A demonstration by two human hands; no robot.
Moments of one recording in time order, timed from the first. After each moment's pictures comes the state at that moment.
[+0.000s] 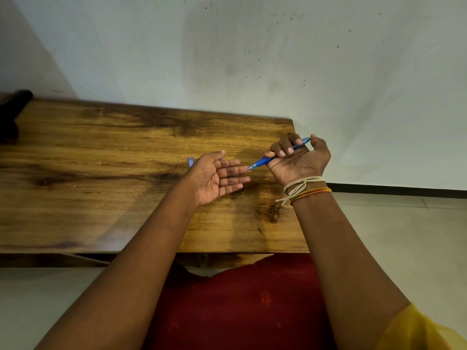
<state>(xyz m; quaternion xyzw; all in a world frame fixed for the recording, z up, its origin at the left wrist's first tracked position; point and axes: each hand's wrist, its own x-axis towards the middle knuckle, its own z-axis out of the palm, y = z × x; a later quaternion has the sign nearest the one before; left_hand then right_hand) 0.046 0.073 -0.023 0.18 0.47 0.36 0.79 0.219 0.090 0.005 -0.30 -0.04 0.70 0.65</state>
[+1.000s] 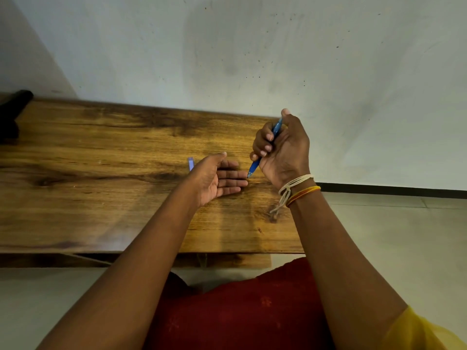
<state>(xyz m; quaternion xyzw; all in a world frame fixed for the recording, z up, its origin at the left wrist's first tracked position) 0.050 0.069 -0.022 0.24 0.51 0.35 0.75 0.191 0.081 0.028 -0.40 -0.34 0.66 0.54</state>
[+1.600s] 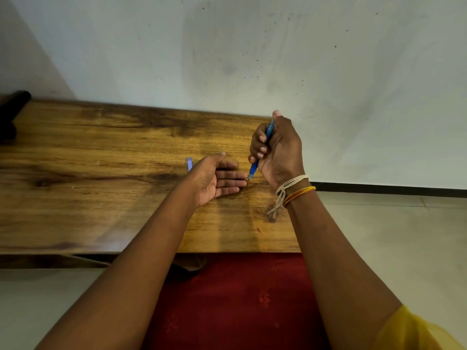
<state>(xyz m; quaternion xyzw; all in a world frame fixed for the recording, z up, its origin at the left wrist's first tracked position) 0.051 0.069 -0.023 0.24 0.52 0.35 0.75 0.188 0.082 0.025 -0.43 -0.36 0.65 0.52</state>
